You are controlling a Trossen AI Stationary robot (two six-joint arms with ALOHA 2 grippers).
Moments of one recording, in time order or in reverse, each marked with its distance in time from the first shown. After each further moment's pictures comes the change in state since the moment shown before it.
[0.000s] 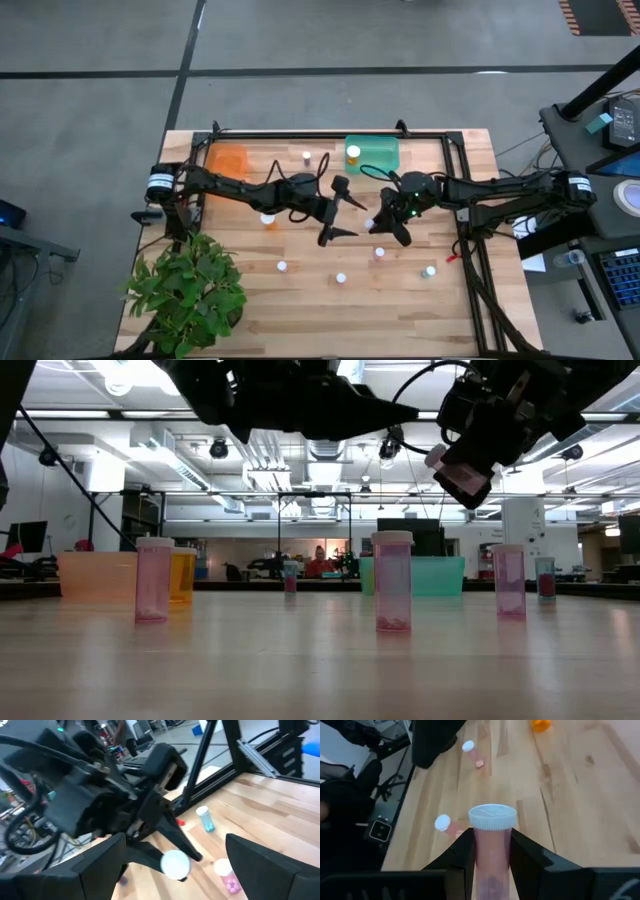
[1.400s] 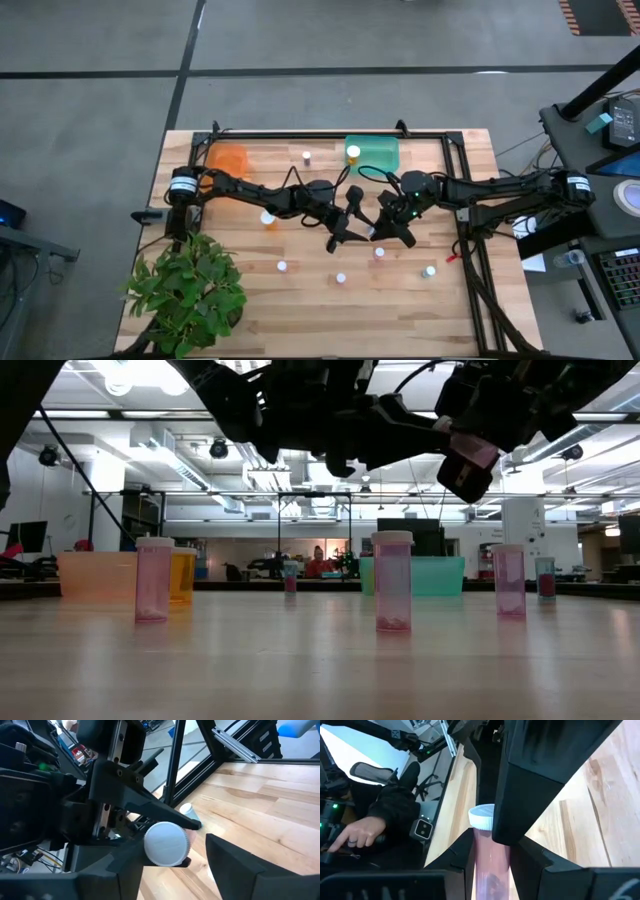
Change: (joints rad) left arm -0.013 0.161 0.122 0.005 0.083 0.136; right arm 0.001 0.015 0.013 0.064 -0.161 0.102
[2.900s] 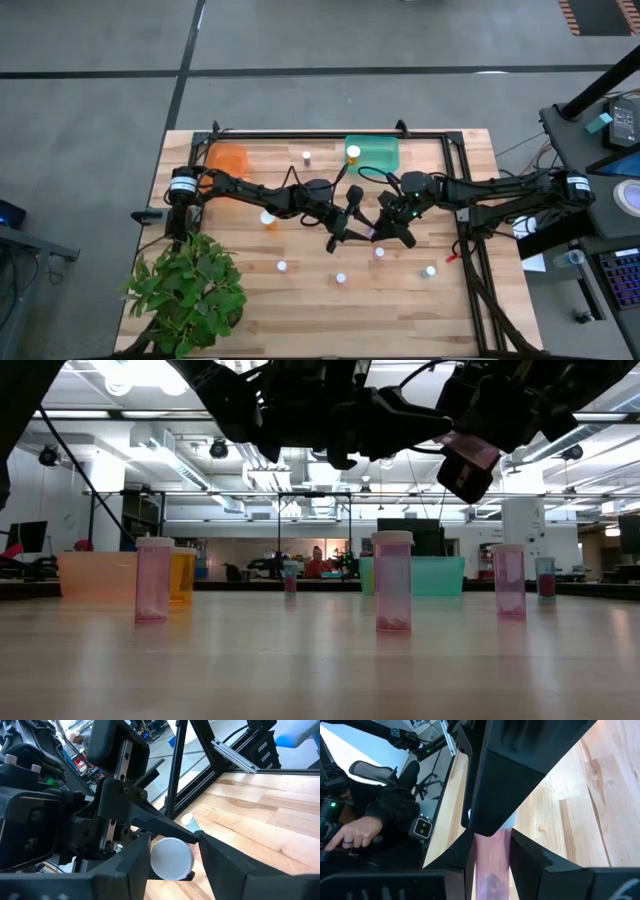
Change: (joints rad) left arm 0.000 0.000 -0.003 0.046 0.030 -0.006; right arm 0.000 0.000 -0.002 0.005 0.005 -0.005
